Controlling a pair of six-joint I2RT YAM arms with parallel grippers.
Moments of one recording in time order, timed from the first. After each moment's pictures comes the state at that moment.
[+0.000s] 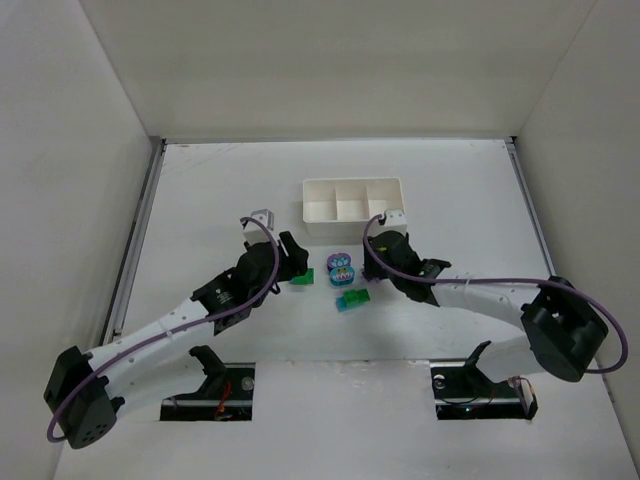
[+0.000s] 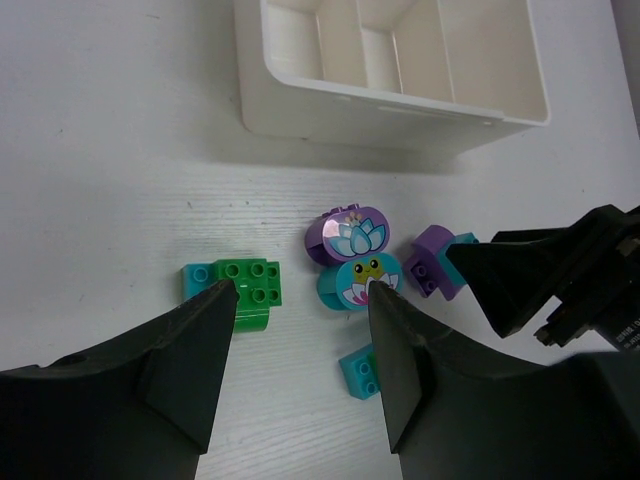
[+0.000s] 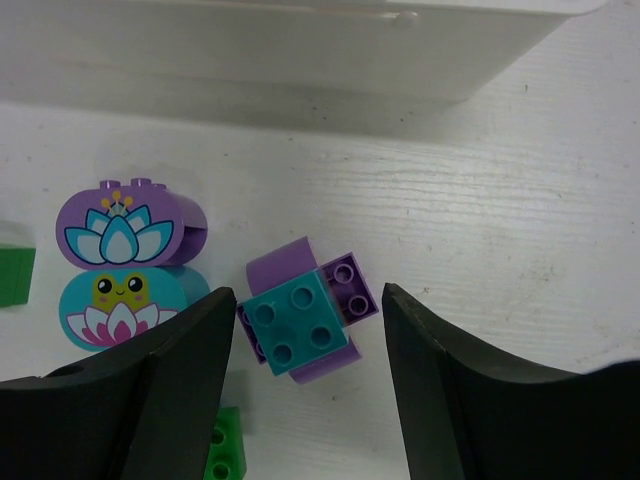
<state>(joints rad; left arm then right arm) -0.83 0.92 0.59 -0.15 -0.44 -0.73 0.79 1.38 0.71 -0.04 0.47 0.46</state>
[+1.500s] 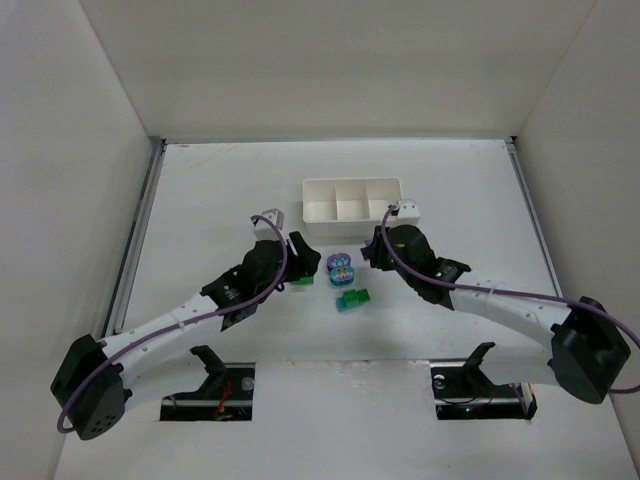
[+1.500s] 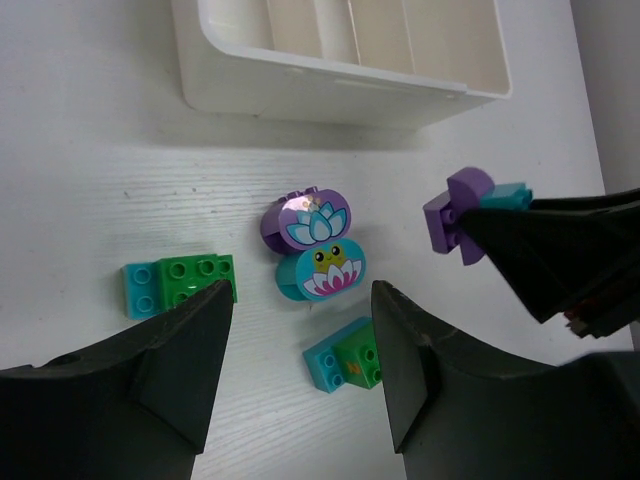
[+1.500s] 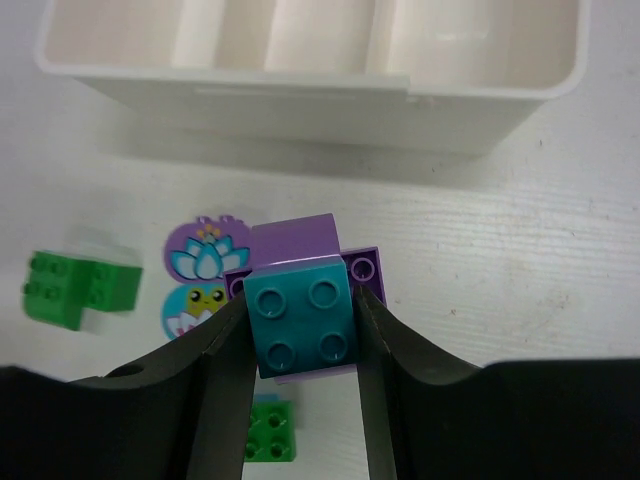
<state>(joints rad) -0.80 0.99 0.57 -0.04 -0.30 -0.77 0.78 1.26 0.70 -0.03 0.41 0.48</state>
